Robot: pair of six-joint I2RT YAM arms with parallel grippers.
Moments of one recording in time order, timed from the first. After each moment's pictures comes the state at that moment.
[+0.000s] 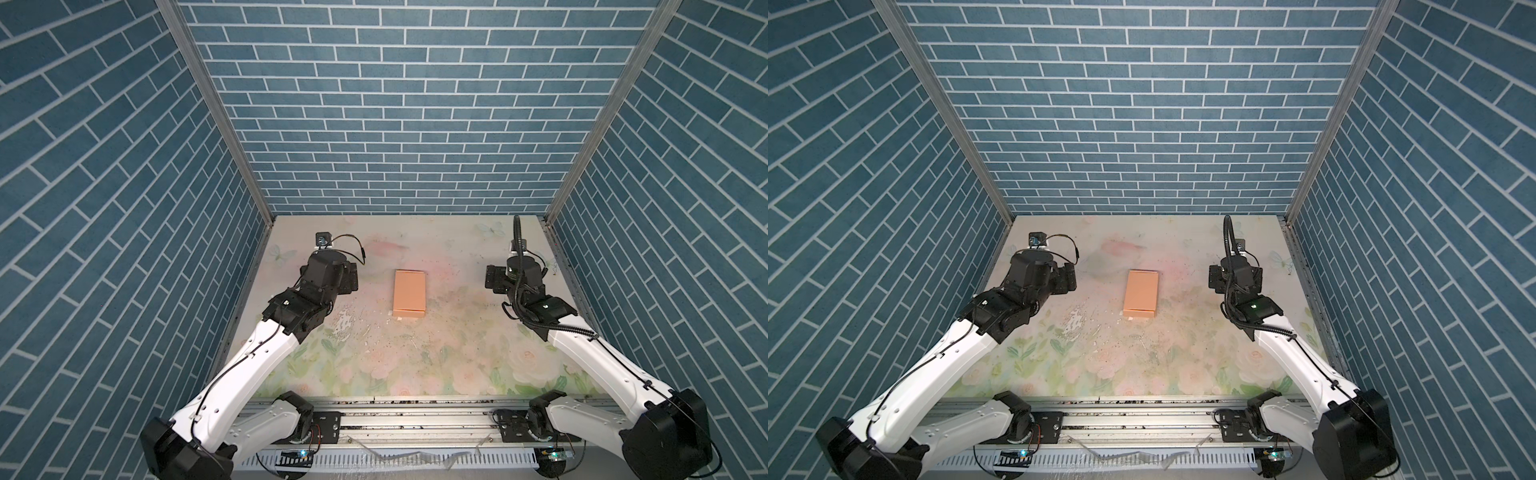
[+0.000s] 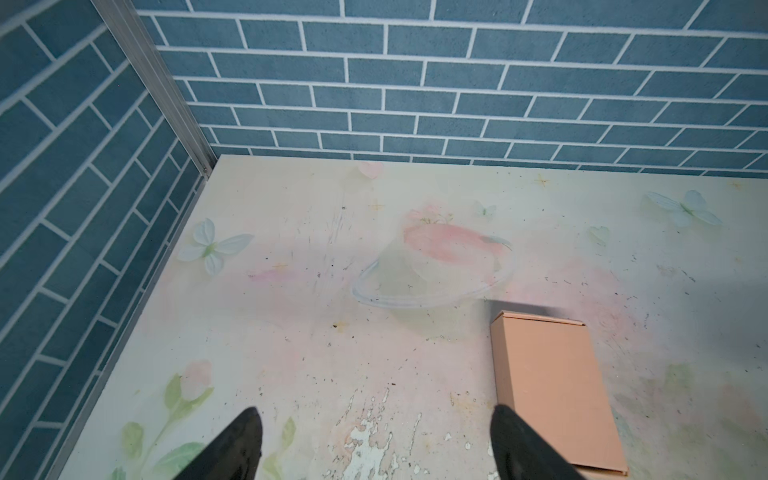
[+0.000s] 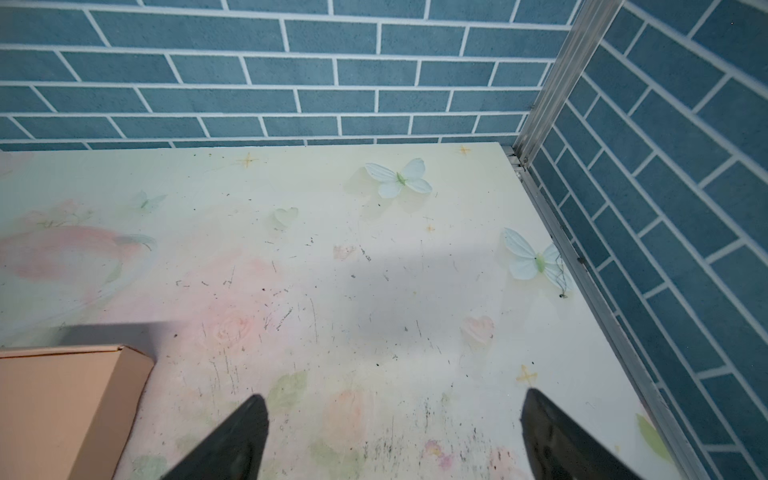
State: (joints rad) left arm -0.52 1.02 1.03 -0.61 -0.46 -0.34; right arm 0.42 1.11 0.78 -0.21 0.44 0.17
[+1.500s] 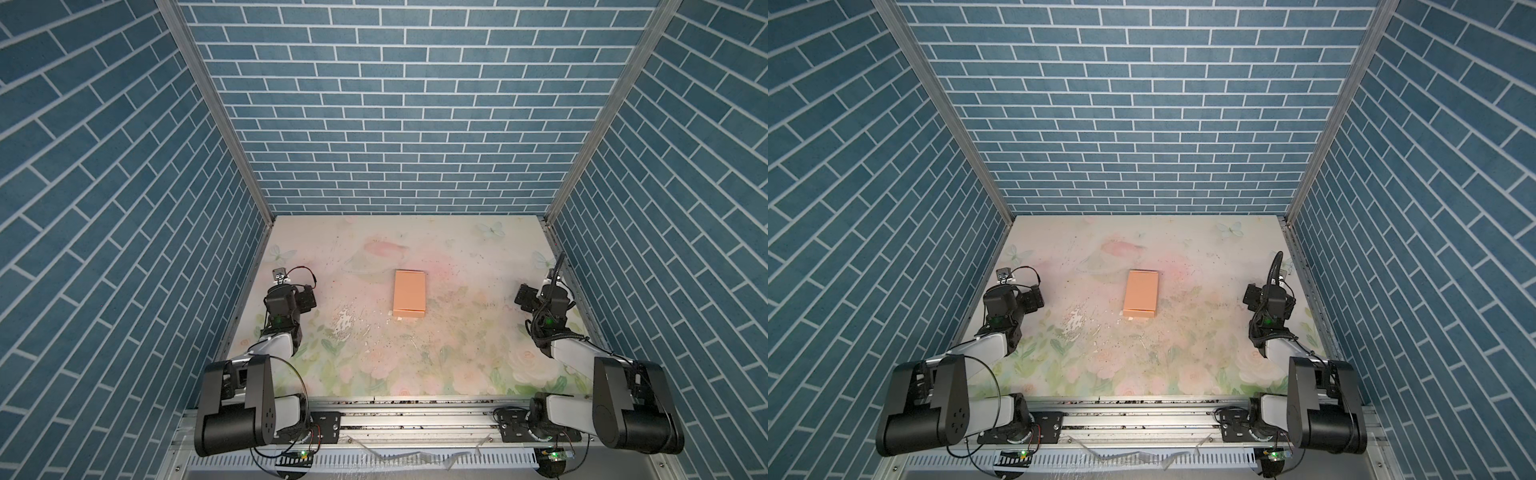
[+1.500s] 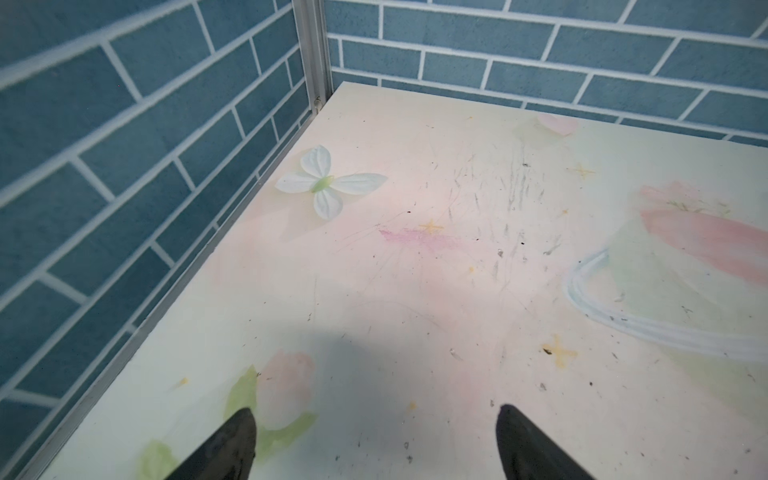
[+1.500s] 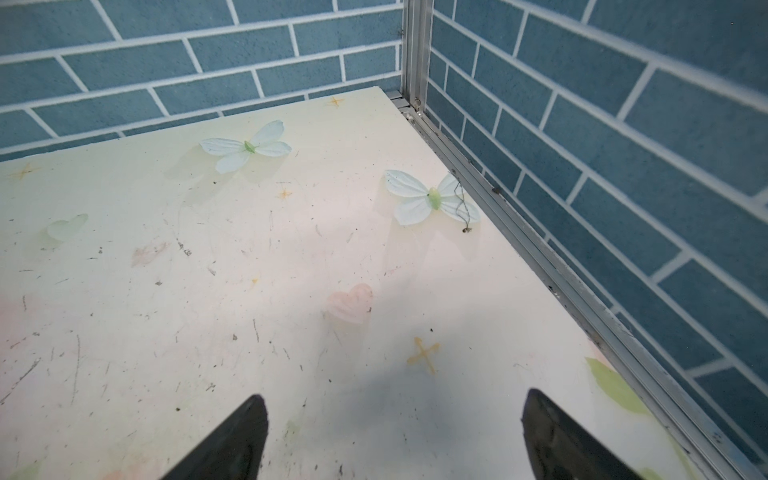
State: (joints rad) left arm 0.14 1.31 0.38 0.47 -0.08 -0.10; right arm -0.03 1.29 0.36 0.47 0.23 0.13
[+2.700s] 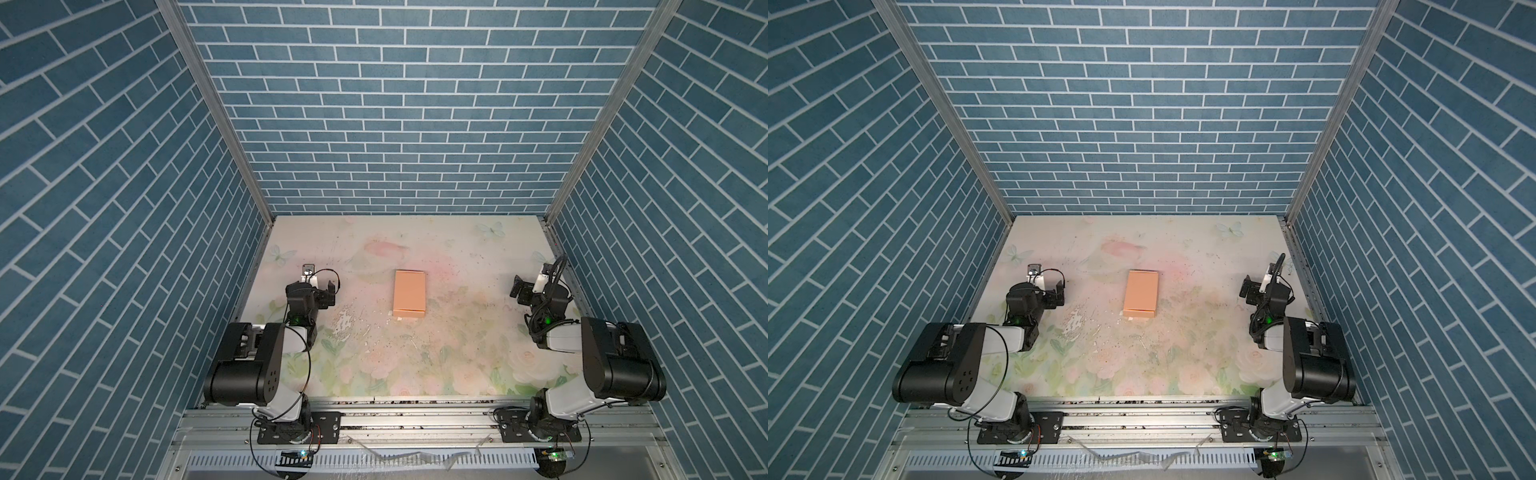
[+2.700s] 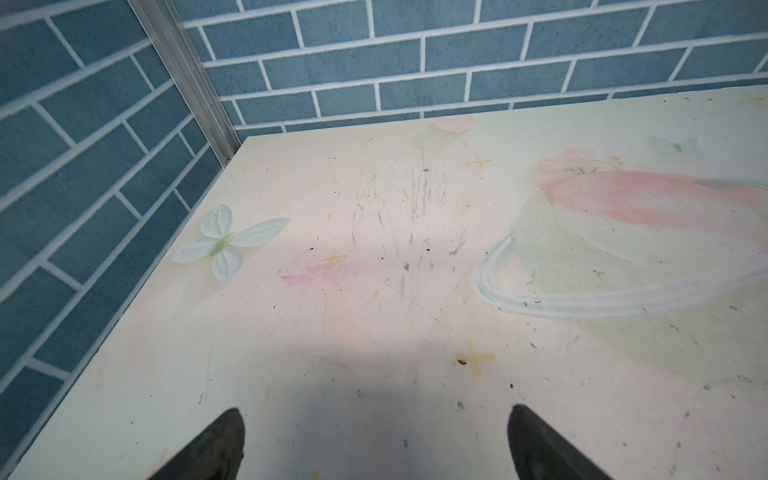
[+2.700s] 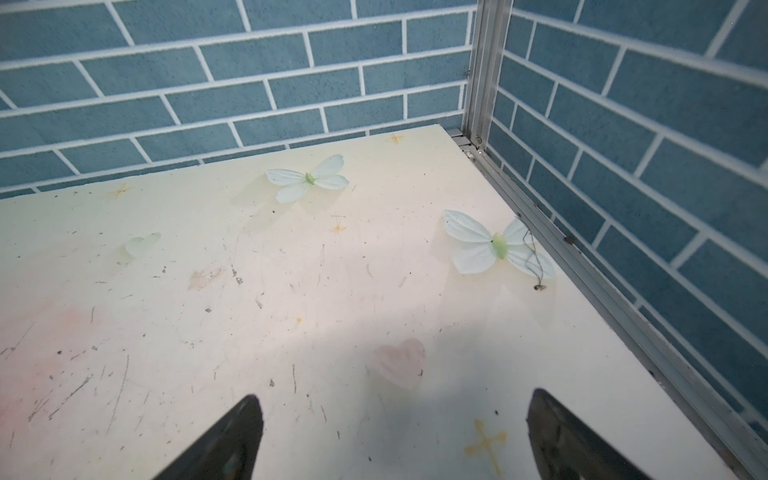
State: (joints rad) left arm -0.02 1.53 0.38 0.76 -0.12 0.05; right arm -0.08 1.54 0.38 0.83 0.03 0.07
